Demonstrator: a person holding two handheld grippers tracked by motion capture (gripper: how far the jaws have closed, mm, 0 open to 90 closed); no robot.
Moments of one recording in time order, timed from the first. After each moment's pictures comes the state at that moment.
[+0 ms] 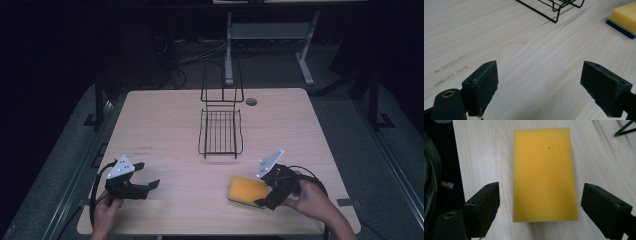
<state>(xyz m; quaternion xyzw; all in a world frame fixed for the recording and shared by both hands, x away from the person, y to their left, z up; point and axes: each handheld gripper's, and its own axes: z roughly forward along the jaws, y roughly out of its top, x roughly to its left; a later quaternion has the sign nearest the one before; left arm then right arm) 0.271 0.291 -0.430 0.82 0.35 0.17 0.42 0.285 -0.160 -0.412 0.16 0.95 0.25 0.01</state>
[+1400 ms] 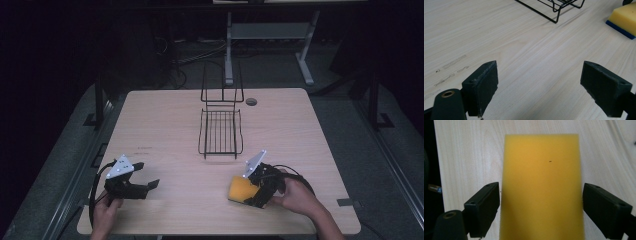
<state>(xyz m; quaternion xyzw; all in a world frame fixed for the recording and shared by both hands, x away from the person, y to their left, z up) 0.271 0.293 -0.430 0.82 0.35 0.17 0.42 0.301 -0.131 -0.435 0.14 0.96 0.23 0.00</state>
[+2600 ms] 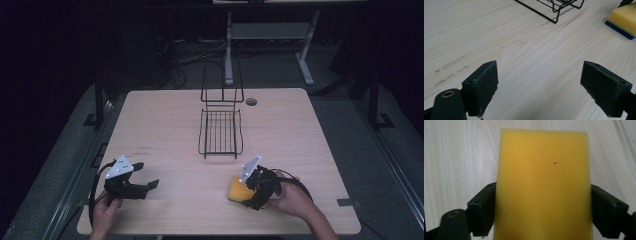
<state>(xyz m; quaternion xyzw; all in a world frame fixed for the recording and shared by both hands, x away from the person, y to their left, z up) 0.271 0.294 -0.430 0.82 0.35 0.17 0.43 0.297 -0.122 -0.448 0.13 0.97 0.22 0.03</state>
